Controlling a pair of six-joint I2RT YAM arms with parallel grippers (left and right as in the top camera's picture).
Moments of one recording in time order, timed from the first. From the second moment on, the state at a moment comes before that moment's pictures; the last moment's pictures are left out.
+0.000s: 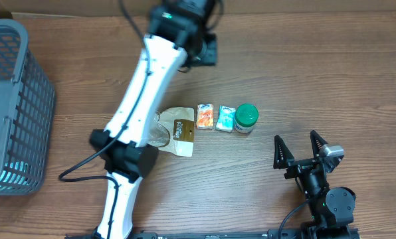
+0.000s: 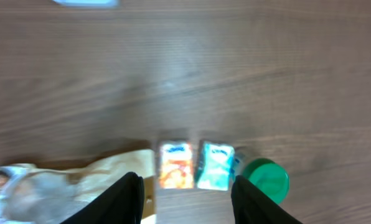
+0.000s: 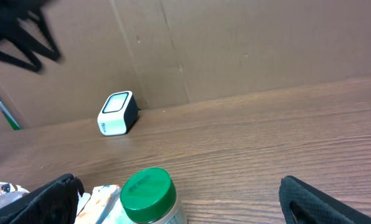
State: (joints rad) left arm -0.44 2.28 2.71 -1.58 0.03 -0.46; right arm 0.11 0.01 0.02 -0.03 -0.09 0.25
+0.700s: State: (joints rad) left arm 0.47 1.98 2.94 -1.68 0.08 -0.39; right arm 0.11 0.01 0.02 -0.03 -0.09 0.25
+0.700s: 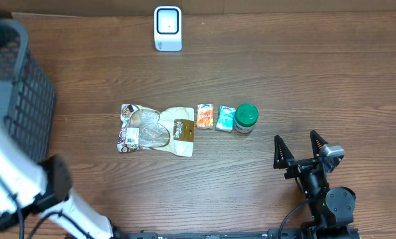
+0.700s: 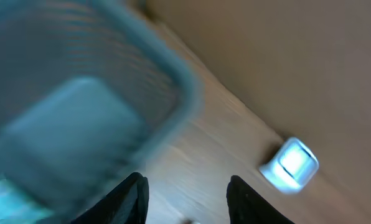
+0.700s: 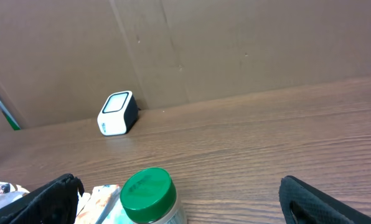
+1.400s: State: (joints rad) left arm 0.86 1.98 2.00 -1.36 0.08 -0.39; right arm 0.11 0.01 0.02 -0.03 -0.09 0.25
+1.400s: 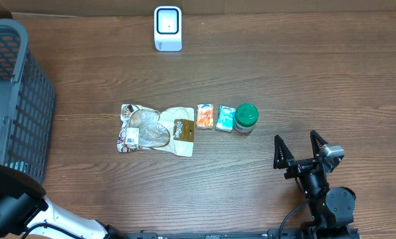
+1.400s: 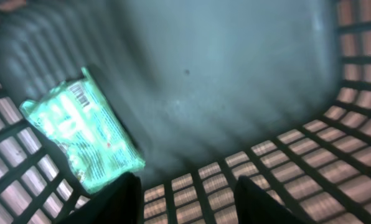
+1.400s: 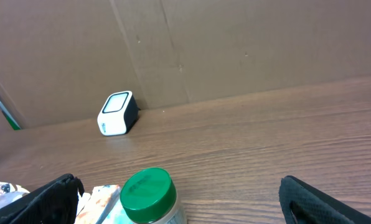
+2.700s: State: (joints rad) left arm 0.85 1.98 1.69 -1.19 -0.08 -0.39; right arm 0.11 0.01 0.02 -0.03 -0.09 0.25
